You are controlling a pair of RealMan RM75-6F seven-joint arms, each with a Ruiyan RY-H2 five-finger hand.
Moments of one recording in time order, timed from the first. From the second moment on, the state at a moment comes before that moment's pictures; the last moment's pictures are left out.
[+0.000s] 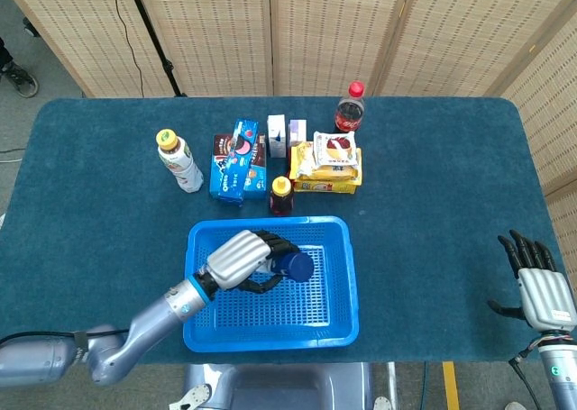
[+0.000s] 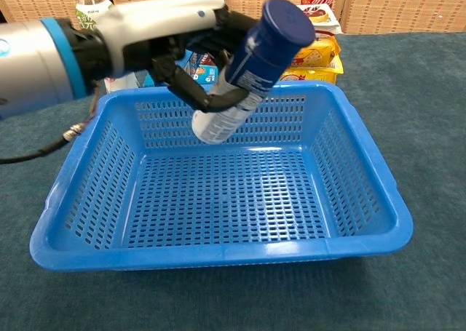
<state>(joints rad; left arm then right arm) -0.83 -1.47 -0.20 -1.80 1.37 0.90 0.00 0.13 -1.09 0.07 -1.59 -1.39 1.32 0.01</state>
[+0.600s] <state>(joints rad) -0.89 -1.62 -0.19 -1.66 1.20 0.84 0.09 0.14 -1.10 0.07 -1.58 -1.36 1.29 -0.01</state>
